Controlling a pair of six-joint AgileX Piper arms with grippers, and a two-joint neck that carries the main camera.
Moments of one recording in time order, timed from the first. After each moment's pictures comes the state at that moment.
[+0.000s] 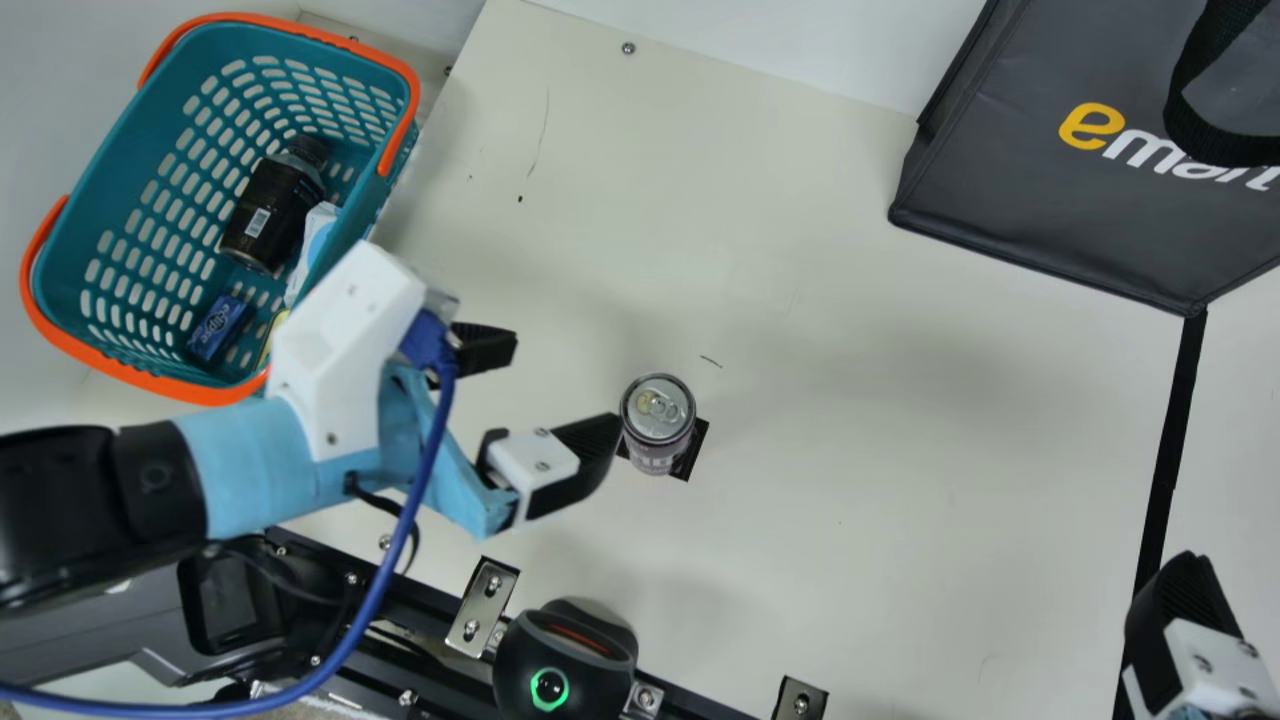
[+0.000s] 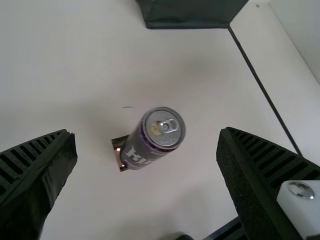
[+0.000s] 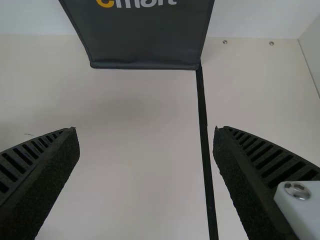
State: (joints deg) left arm -47.1 47.5 -50.6 5.0 47.9 -33.7; right arm 0.7 42.6 -69.8 -0.8 69.6 0.0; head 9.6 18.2
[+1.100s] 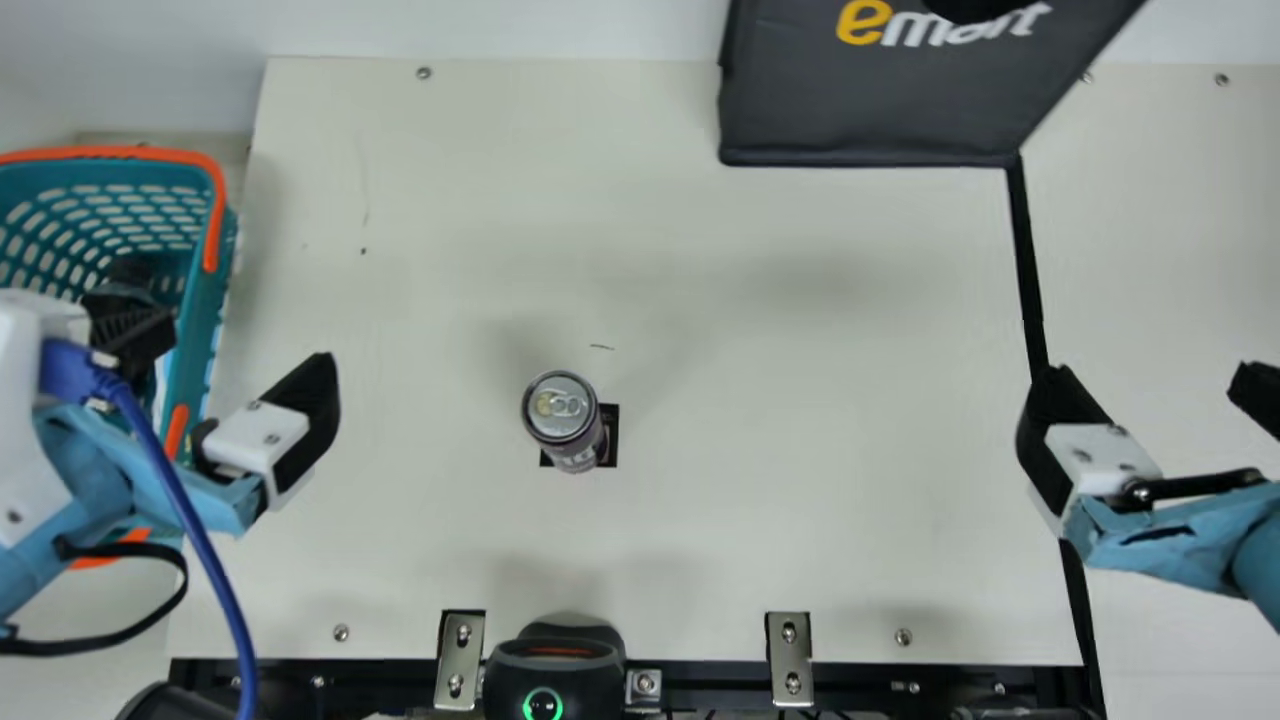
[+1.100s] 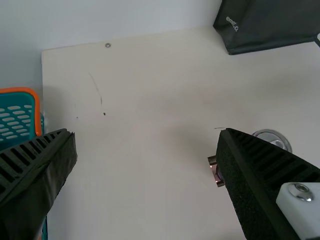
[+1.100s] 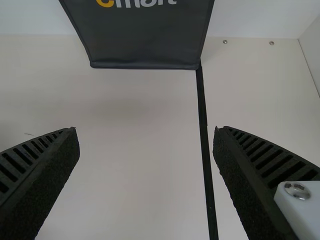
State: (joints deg) left arm -20.6 44.5 -56.6 -1.1 56.0 -4.2; right arm 0.7 42.6 -69.8 -0.8 69.7 0.0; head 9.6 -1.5
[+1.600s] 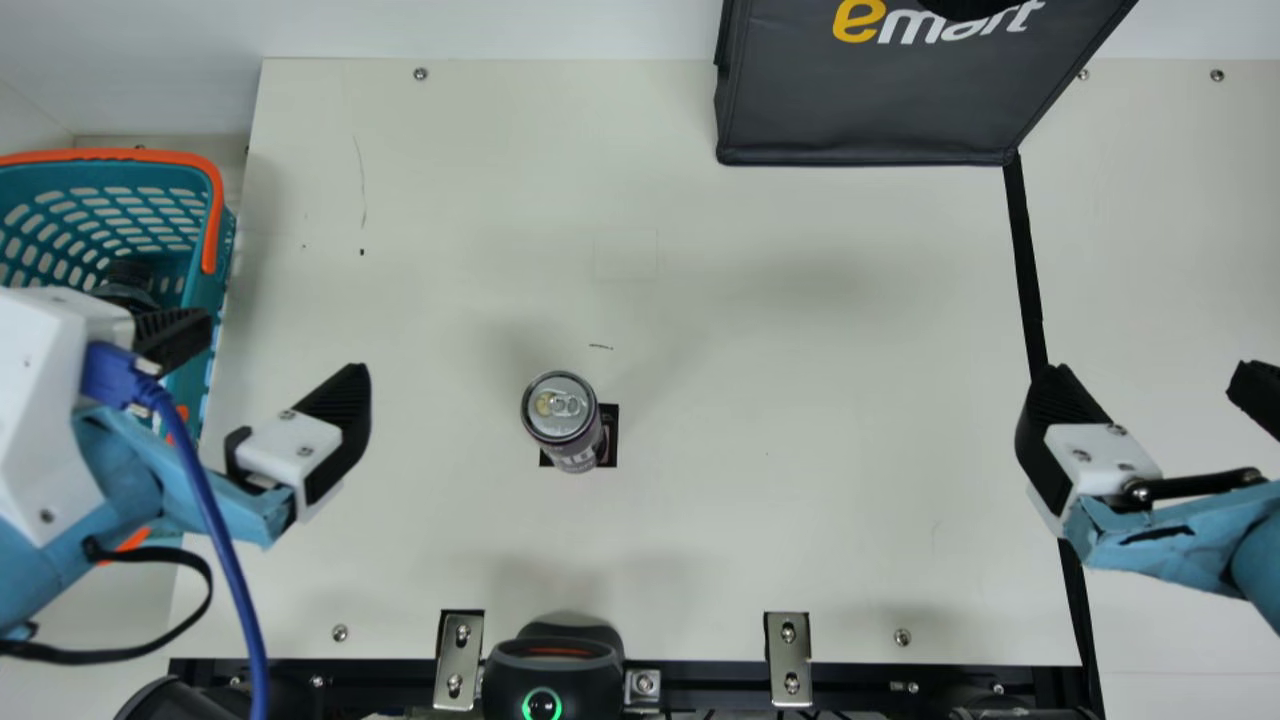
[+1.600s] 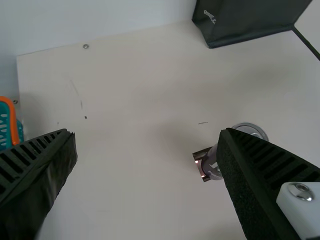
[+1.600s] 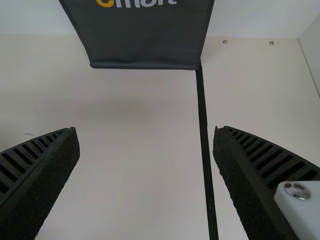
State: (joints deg) left arm -30.2 47.2 -58.3 3.1 56.3 -9.5; right arm 0.7 42.6 -69.8 -0.8 69.7 0.0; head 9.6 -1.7
